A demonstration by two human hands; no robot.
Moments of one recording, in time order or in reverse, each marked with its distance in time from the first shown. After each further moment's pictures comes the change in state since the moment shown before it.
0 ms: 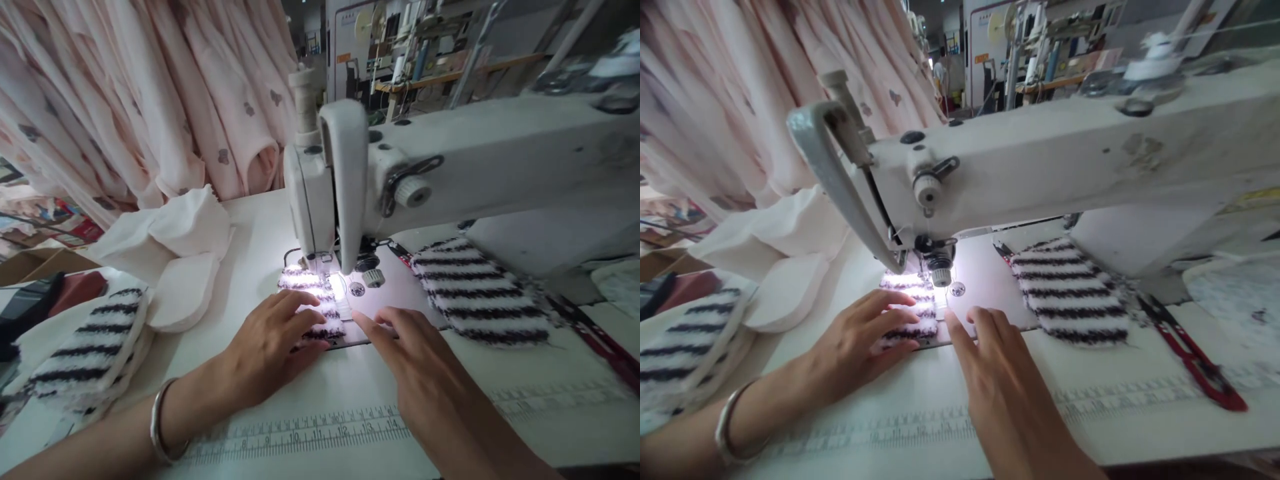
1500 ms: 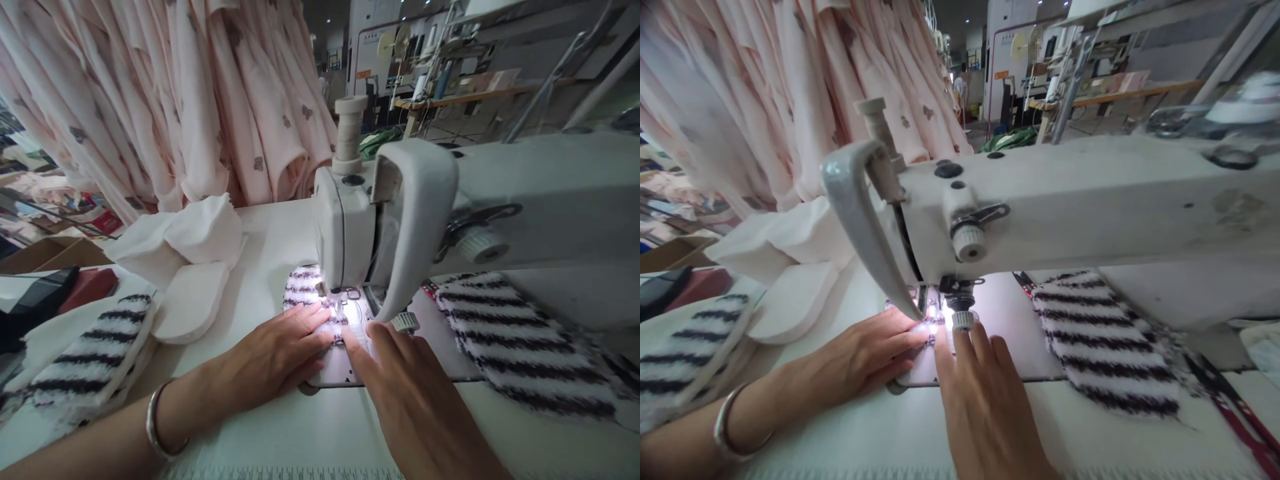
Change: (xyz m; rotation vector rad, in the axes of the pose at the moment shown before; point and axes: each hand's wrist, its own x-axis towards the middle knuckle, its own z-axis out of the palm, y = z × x) left_hand 0.001 -0.023 -0.003 -0.024 -0.229 0.080; right_hand 0.037 -0.010 0.015 -0.172 0.042 -0.079
